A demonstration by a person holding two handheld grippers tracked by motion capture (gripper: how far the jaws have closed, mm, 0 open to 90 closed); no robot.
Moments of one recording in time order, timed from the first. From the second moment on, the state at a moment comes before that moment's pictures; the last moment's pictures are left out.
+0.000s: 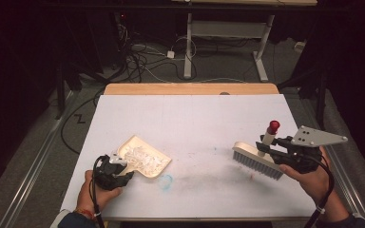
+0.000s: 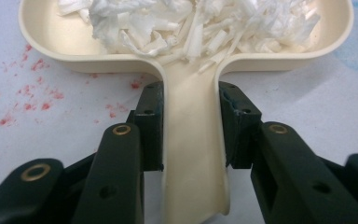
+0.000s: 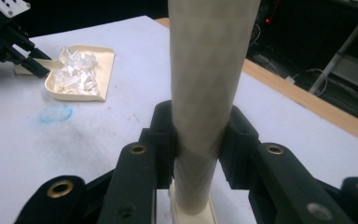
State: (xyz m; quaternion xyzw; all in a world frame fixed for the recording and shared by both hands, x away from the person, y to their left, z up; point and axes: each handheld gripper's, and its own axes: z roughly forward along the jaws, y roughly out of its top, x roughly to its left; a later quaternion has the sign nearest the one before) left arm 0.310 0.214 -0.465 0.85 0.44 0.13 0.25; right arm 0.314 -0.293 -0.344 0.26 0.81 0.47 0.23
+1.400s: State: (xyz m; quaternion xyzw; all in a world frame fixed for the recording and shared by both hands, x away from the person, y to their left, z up) left arm 0.312 0.220 -0.467 0.81 0.50 0.14 0.27; right arm 0.300 -0.297 -0.364 0.23 0.85 0.45 0.15
